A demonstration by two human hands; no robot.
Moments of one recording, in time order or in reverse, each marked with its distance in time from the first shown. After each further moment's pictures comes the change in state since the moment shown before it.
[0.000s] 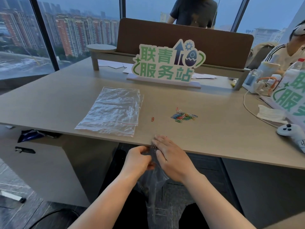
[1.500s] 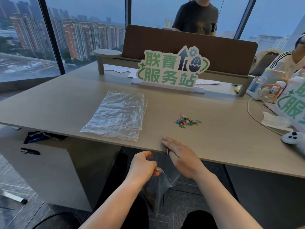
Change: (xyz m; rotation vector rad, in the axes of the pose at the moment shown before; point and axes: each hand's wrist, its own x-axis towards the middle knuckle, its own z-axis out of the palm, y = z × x) left_hand 0.003 -0.005 0.004 0.031 0.024 -0.029; right_hand 0.011 0.026 -0.014 0.103 -0.046 0.049
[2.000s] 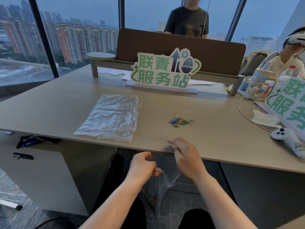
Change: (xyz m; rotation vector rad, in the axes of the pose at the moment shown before) left_hand -0.011 0.008 0.013 -0.012 -0.030 -0.016; right_hand -0.025 0.003 -0.009 0.168 0.300 0.033
